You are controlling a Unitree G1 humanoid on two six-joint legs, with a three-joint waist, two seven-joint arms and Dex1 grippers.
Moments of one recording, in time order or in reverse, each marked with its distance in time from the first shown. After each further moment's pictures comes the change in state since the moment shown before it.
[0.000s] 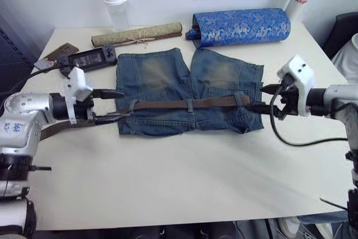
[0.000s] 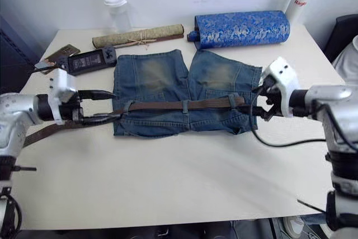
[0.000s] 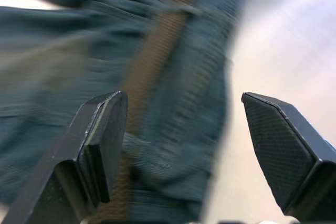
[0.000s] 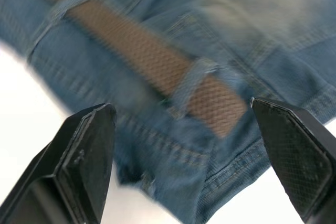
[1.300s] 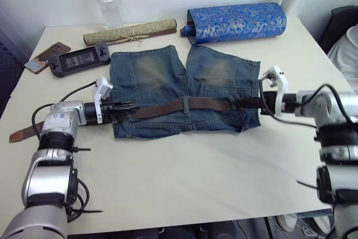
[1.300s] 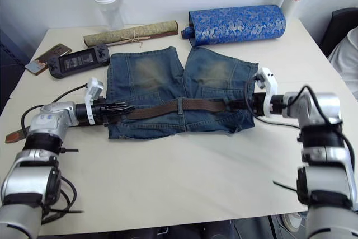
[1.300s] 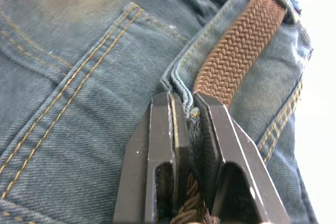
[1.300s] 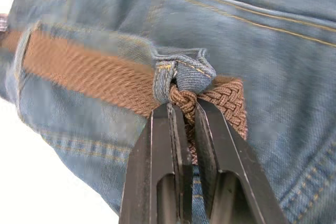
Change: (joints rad) left arm -0.143 -0.267 0.032 0.415 0.207 -0.098 -0.063; right arm -0.002 0.138 0.038 0.291 0.056 -0.124 0.060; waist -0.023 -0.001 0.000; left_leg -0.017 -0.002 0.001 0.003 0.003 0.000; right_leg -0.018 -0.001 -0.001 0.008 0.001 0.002
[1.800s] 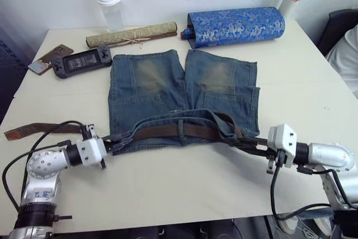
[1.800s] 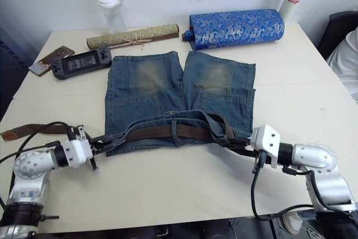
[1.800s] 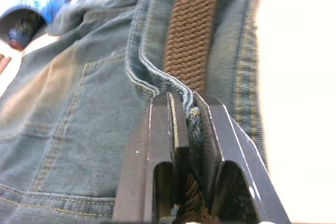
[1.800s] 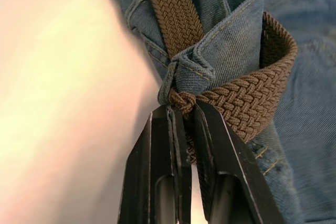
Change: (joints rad) left arm 0.674 0.054 0.097 -0.433 0.132 -1.032 0.177; right arm 0.723 -0.045 -0.089 -0.497 -0.120 -0.989 0.133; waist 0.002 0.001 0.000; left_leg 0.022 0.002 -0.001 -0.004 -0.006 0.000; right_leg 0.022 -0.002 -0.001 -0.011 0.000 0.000
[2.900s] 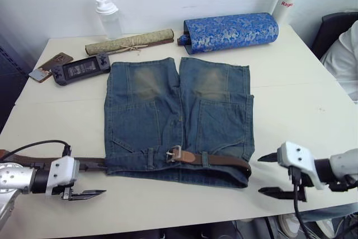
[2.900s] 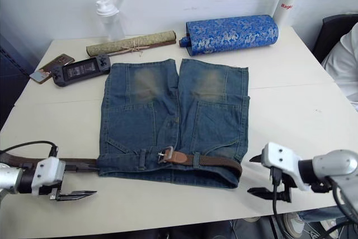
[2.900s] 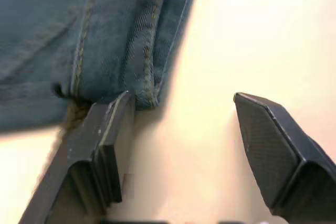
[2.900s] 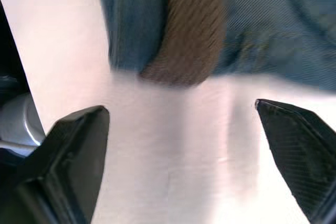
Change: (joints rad) left arm 0.293 0.469 -0.120 -0.243 -0.450 0.567 -0.170; right arm 0.163 -0.377 -0.065 -0.214 0.146 0.506 0.054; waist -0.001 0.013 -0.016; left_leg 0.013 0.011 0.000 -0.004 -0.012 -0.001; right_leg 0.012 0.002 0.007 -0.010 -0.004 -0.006
